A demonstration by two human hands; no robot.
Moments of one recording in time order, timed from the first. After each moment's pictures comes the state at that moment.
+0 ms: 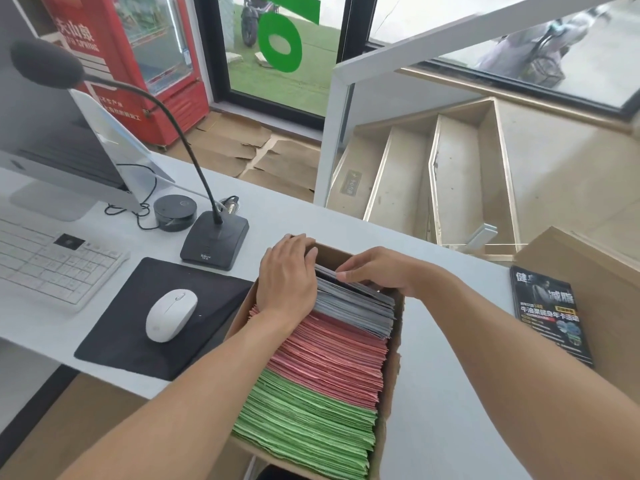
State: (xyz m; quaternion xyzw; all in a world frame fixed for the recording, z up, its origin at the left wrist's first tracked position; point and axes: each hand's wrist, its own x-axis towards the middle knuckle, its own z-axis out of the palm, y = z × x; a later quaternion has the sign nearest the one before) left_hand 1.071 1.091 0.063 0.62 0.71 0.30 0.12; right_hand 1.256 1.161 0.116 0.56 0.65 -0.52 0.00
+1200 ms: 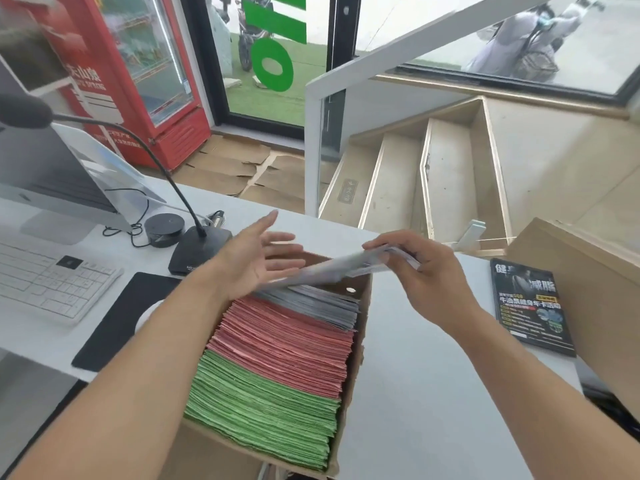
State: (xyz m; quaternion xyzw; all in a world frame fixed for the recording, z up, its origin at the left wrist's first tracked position) left_hand 1.059 1.098 0.160 0.28 0.54 0.40 0.68; right_hand 1.339 1.071 0.185 0.45 0.72 -0.33 -0.40
